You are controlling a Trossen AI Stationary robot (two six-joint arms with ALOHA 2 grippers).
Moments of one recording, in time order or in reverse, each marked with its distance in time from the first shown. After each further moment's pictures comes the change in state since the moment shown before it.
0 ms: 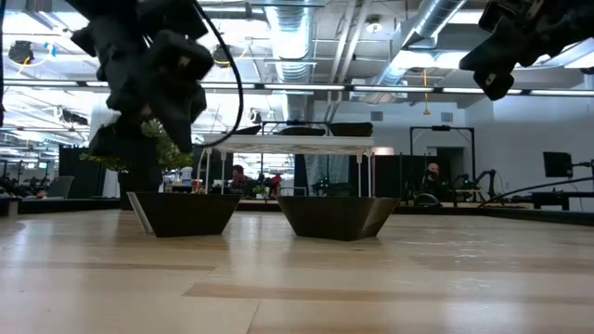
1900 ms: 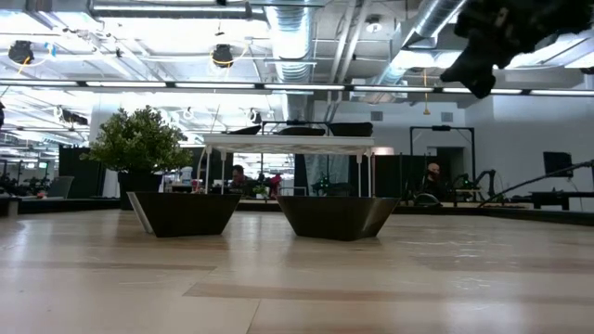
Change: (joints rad) left arm 0.039 -0.167 0.367 0.499 -0.471 0.757; right arm -0.177 0.209 0.181 -0.158 -0.058 -0.175
